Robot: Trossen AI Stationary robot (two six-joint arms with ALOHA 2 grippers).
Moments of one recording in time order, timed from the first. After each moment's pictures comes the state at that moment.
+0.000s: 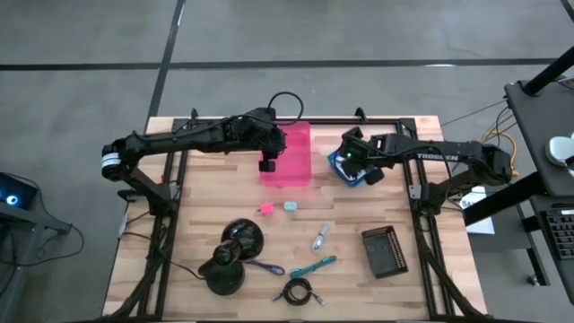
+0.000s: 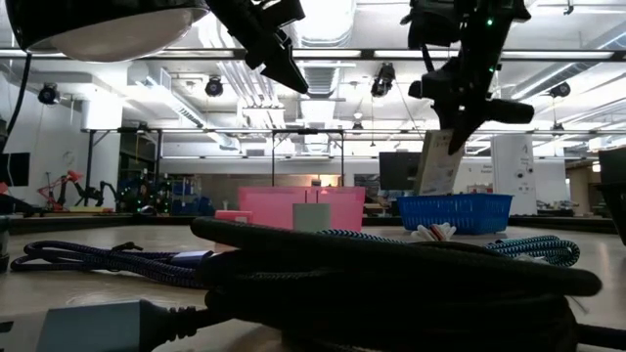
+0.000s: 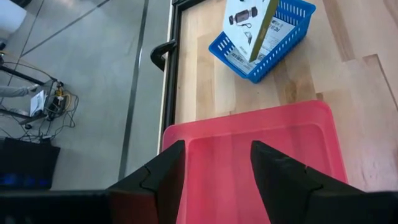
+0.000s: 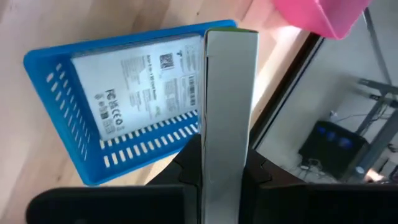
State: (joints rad) left arm 0.27 1.50 1.37 -0.49 -0.19 0.54; right arm -0.28 1.36 1.02 -0.90 0.43 -0.87
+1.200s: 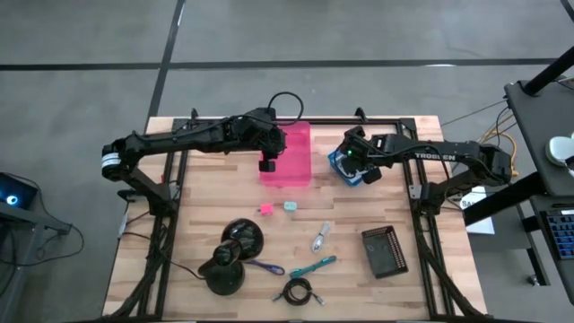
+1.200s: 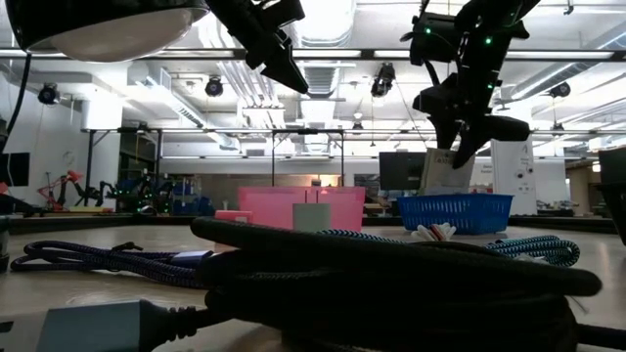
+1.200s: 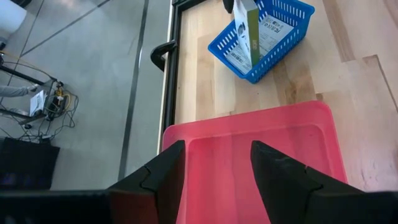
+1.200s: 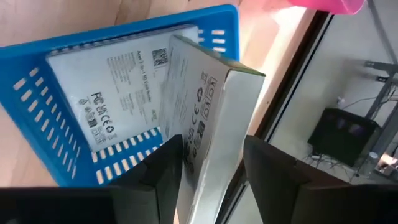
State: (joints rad) left arm 0.27 1.50 1.37 -0.49 -0.19 0.53; right arm -0.33 1.36 0.94 -0.79 0.42 -0.83
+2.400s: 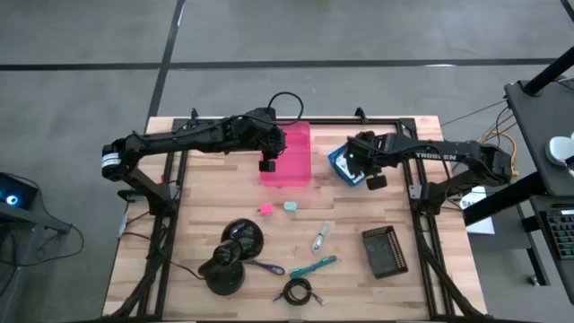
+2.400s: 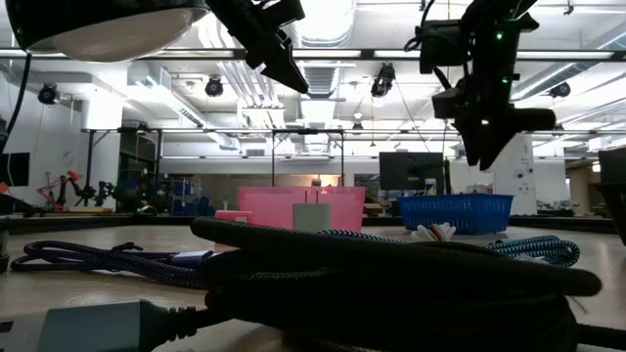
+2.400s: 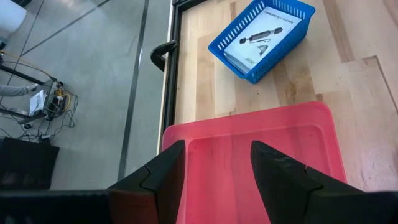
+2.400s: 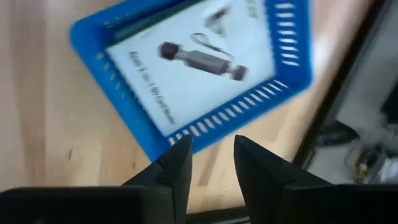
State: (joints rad) left arm 0.27 1.50 1.37 -0.49 -0.19 0.53; right arm -0.33 1.36 0.96 -1.01 0.35 -0.55
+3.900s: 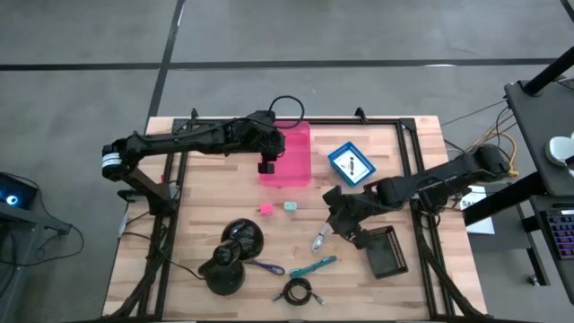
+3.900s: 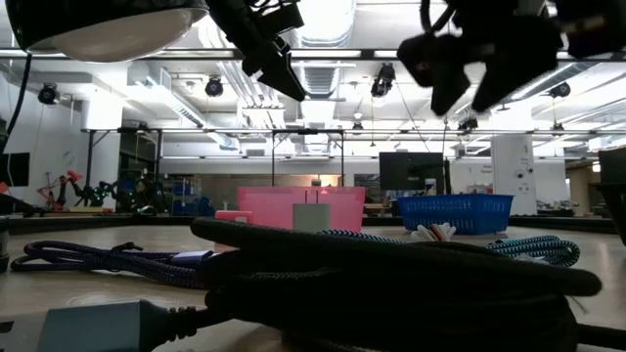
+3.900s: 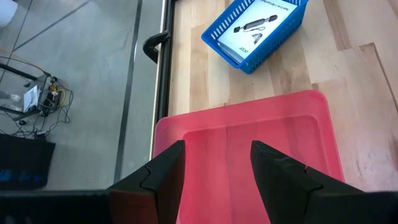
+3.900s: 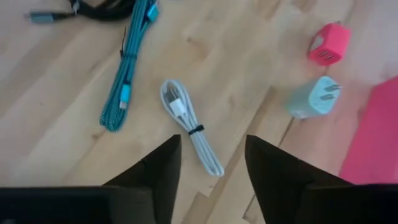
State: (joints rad) left arm 0.27 1.50 1.34 -0.49 -0.19 0.53; right arm 0.24 1.42 0.98 -0.55 -0.05 -0.33
